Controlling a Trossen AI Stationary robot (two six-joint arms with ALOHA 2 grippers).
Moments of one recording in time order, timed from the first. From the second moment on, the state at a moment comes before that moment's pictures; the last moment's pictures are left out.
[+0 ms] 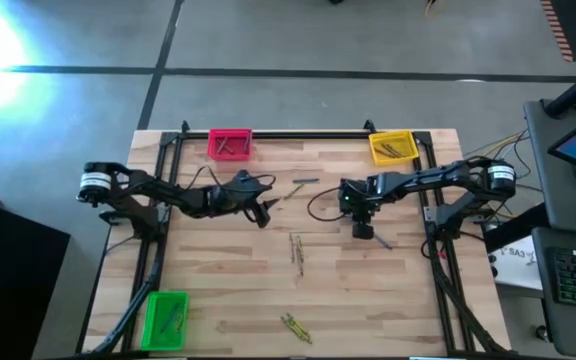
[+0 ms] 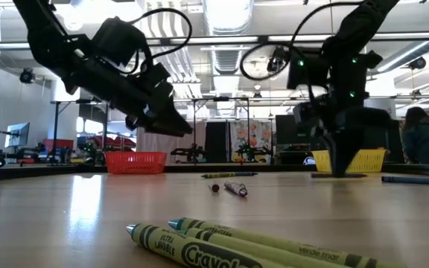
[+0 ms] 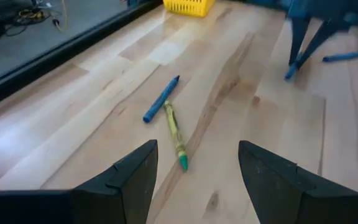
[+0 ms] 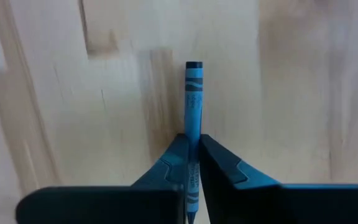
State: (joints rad) left arm 0.13 1.54 0.52 0.55 -0.31 -0.20; right arm -0.22 1.54 0.77 -0.58 -0.08 -0.09
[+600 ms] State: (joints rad) left arm 0.23 1.82 0.57 0.58 -0.39 -0.06; right arm -0.44 1.35 0.89 -0.52 0.46 0.26
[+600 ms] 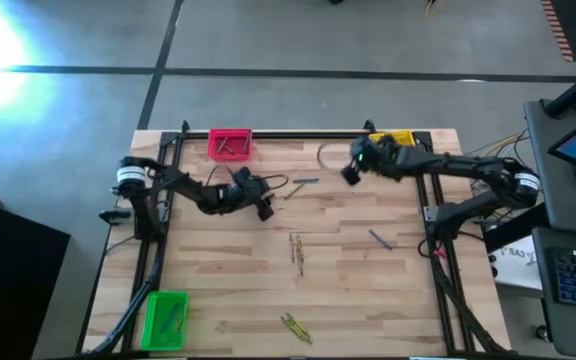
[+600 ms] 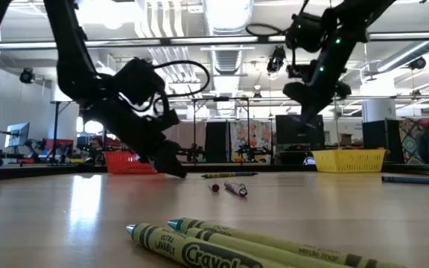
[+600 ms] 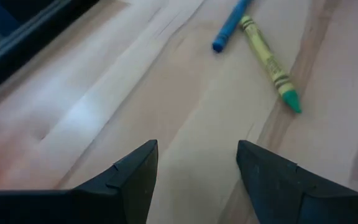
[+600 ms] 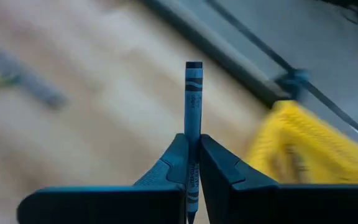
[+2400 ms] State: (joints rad) left arm 0.00 1.73 0.60 0.51 0.02 -0.17; right arm 0.05 1.36 0.73 -0.67 0.25 0.62
